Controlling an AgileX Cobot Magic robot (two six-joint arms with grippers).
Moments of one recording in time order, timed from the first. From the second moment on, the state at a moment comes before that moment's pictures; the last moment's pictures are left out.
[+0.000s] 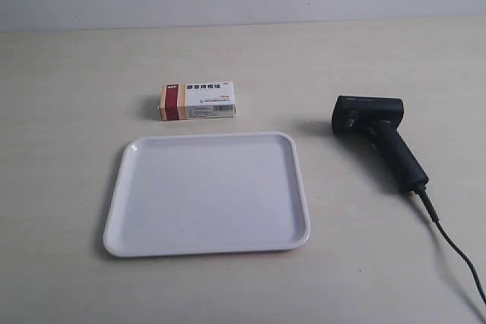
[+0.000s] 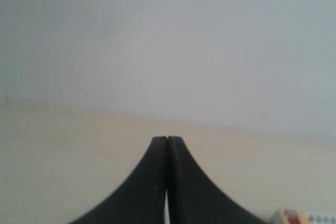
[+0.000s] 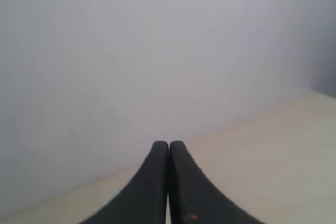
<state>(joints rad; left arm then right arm) -0.03 0.97 -0.48 -0.16 -0.22 0.02 0.04 0.19 -0.10 0.35 -0.03 0.04</state>
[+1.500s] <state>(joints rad) -0.24 2.33 -1.50 -1.27 0.72 2.06 0.10 1.17 -0.37 0.34 0.03 -0.12</state>
